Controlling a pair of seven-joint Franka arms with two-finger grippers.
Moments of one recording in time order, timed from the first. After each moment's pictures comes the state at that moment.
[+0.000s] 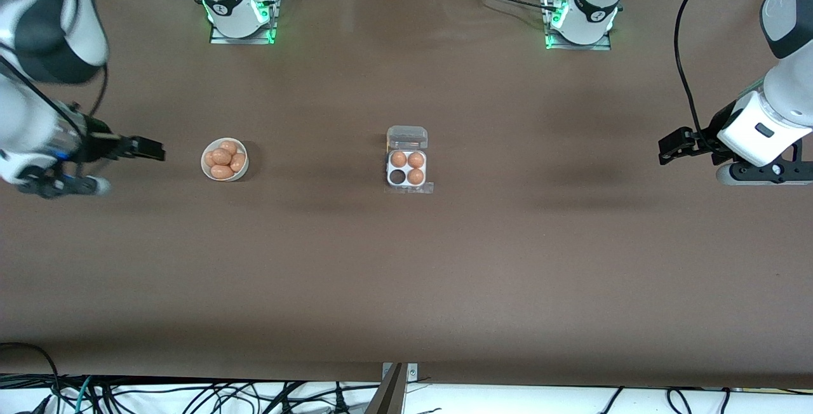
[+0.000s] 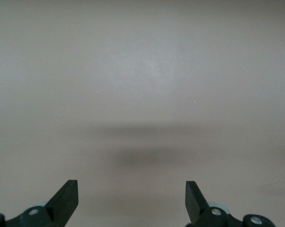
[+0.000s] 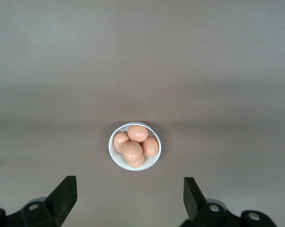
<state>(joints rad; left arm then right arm) -0.03 0.13 -0.02 -1.62 0.02 1.72 -0.07 0.04 0.26 0.00 -1.65 0.03 1.73 0.04</state>
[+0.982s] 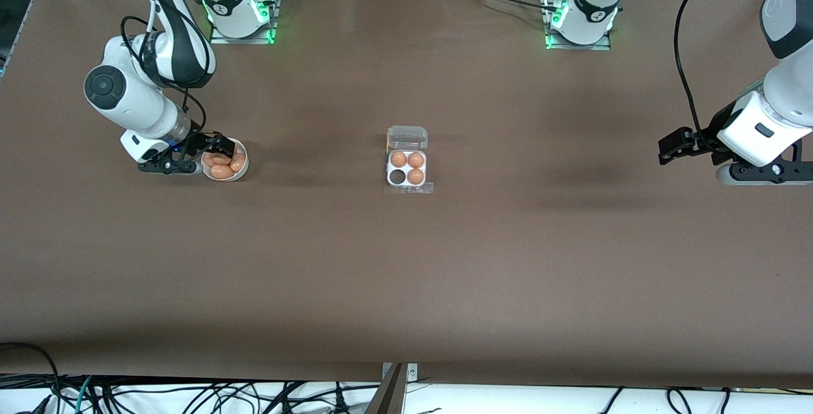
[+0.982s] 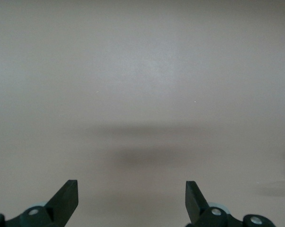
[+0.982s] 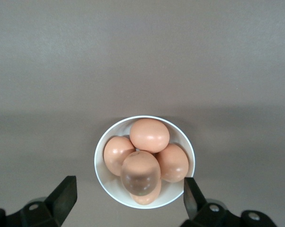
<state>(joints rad) -0.03 0.13 -0.02 -1.62 0.02 1.72 -0.07 0.05 0.13 0.04 -2.33 0.03 2.40 0.10</state>
